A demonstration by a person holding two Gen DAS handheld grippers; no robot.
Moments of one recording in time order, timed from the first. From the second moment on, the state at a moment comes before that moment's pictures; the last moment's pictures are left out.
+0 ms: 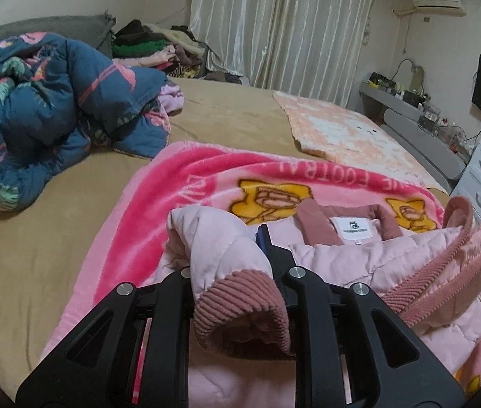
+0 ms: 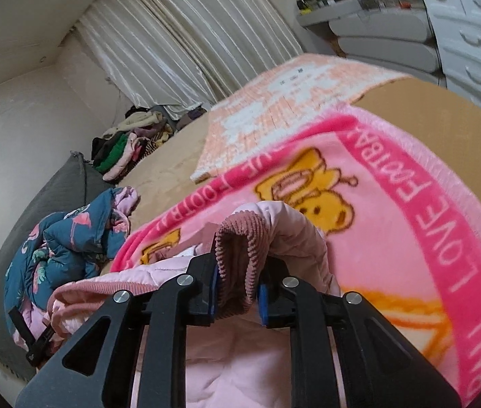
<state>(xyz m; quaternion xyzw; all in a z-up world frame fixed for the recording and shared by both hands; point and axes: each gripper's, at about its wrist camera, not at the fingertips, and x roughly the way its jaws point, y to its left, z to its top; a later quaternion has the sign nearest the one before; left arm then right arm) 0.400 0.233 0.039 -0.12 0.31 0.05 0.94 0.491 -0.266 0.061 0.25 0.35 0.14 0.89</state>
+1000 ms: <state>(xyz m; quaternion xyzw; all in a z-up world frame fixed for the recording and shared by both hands) 0.345 0.225 0.083 -0.10 0.24 0.06 0.96 0.376 -0.240 0.010 0.06 0.32 0.10 0.94</state>
